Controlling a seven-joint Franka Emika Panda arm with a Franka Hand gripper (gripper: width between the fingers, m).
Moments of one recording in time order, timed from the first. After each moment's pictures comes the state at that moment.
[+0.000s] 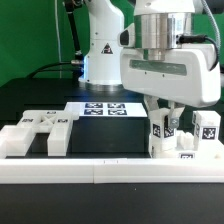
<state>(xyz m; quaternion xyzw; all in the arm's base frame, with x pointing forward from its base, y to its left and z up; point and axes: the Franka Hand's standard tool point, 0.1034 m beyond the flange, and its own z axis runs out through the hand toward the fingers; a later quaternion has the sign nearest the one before) 0.610 0.057 0.070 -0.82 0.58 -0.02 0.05</state>
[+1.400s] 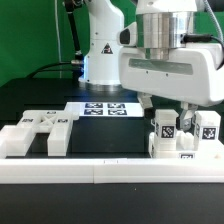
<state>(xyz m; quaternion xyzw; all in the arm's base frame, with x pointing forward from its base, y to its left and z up) 0.609 0.058 0.072 -0.89 0.45 -0.02 0.04</state>
